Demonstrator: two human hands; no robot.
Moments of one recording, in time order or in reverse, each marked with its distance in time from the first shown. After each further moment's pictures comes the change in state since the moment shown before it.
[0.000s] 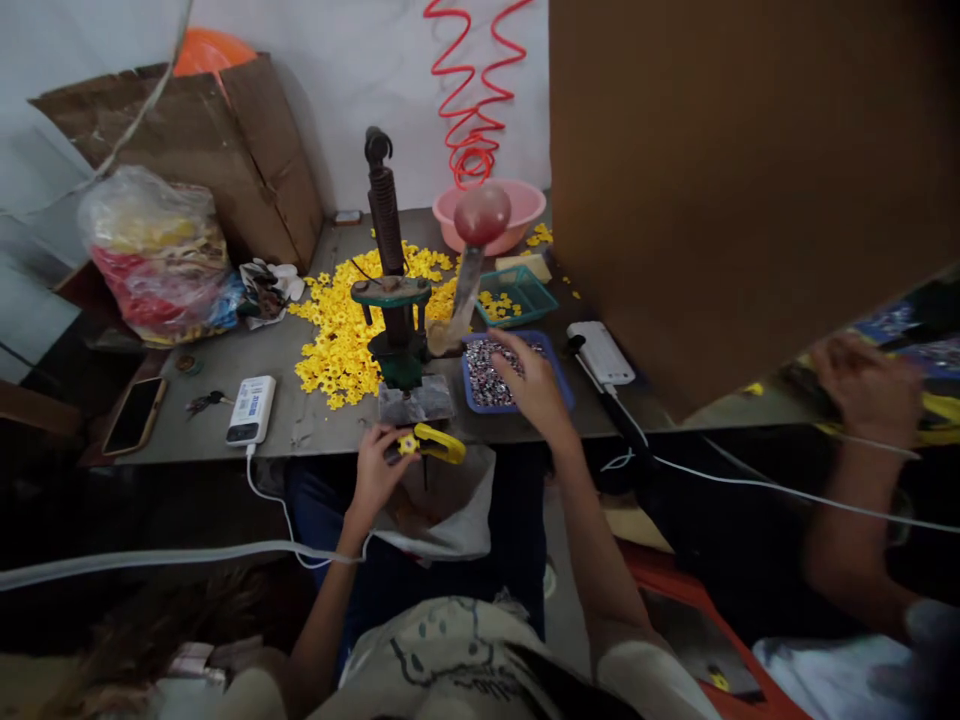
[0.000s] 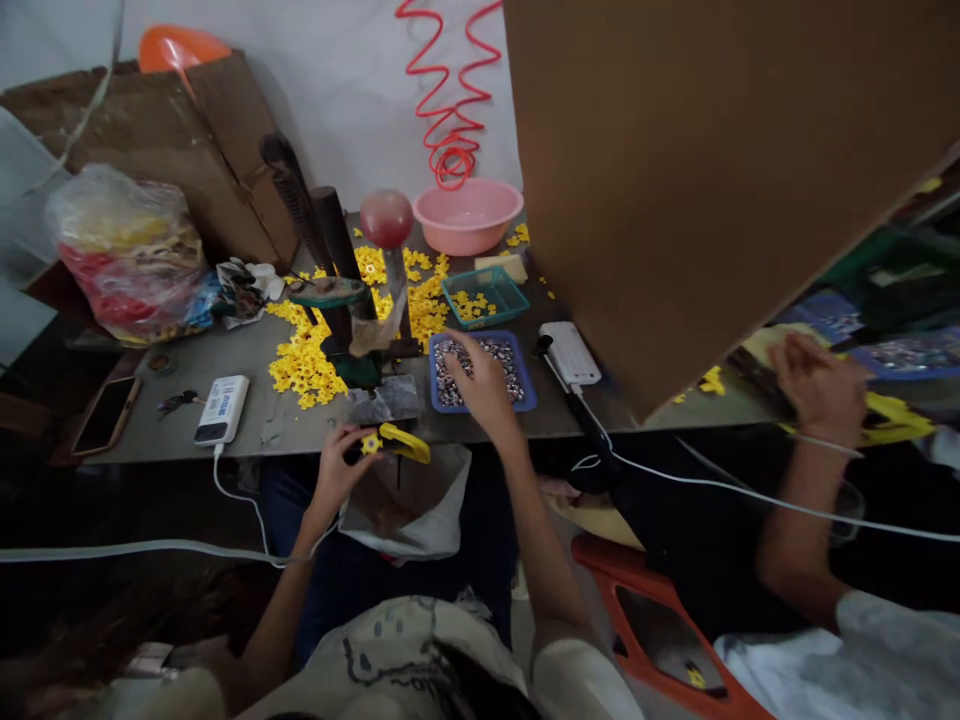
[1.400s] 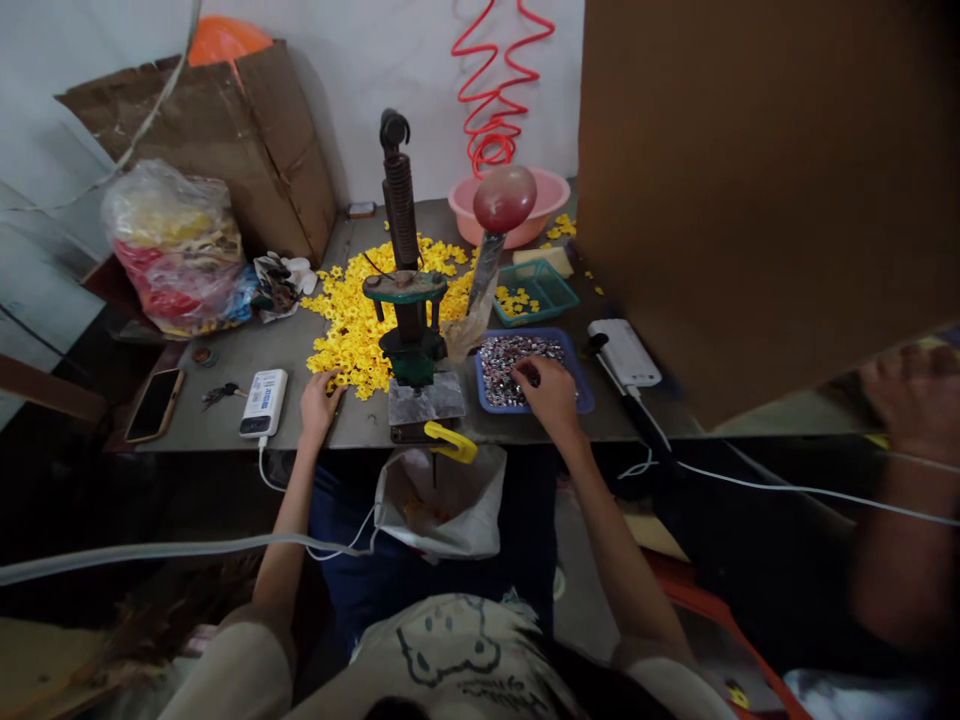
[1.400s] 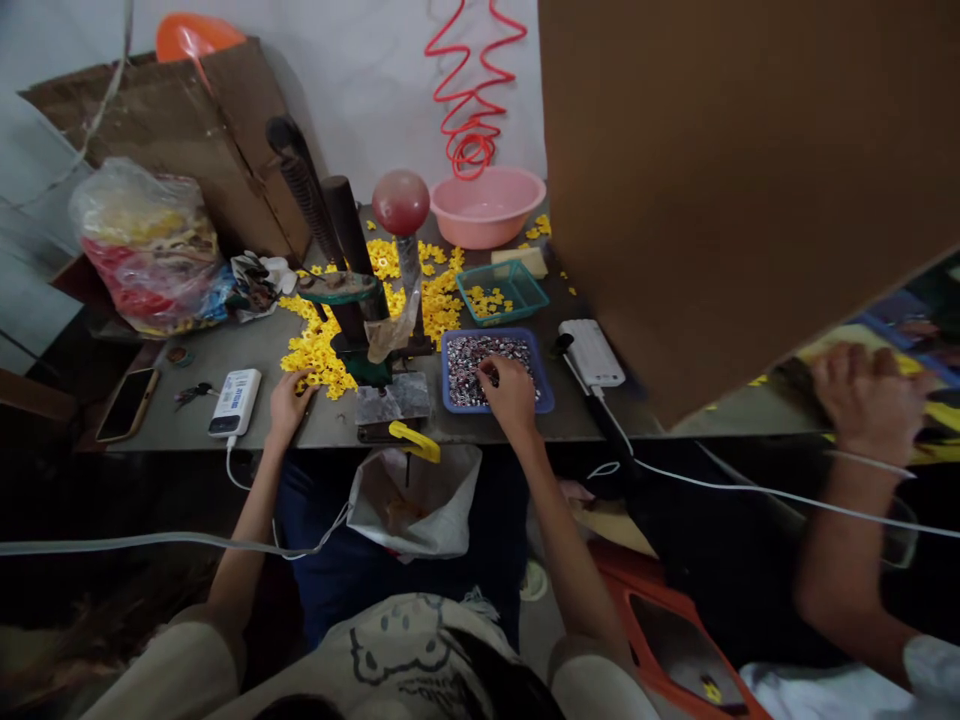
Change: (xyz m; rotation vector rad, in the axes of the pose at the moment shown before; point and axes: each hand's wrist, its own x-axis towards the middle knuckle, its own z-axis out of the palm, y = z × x) left_hand 0.089 -0.108 -0.093 0.338 0.177 -0.080; right_hand -0.003 0.088 0.001 -0.411 -0.004 0.049
